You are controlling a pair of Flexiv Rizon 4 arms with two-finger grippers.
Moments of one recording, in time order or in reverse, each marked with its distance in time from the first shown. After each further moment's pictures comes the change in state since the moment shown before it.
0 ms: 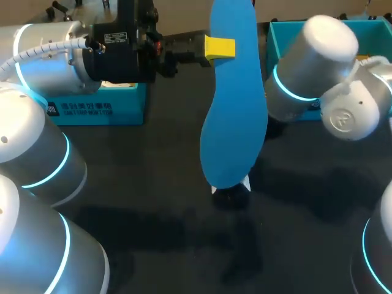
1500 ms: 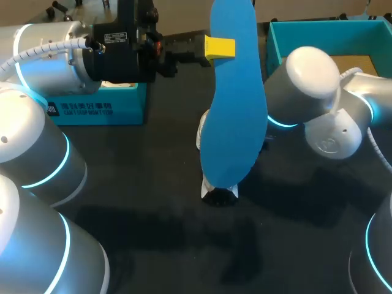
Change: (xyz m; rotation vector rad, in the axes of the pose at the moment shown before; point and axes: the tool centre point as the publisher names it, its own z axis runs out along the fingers) left arm 0.000 0.000 0.000 0.000 0.000 0.000; right arm 0.032 -0.003 0.033 -0.110 0.070 0.058
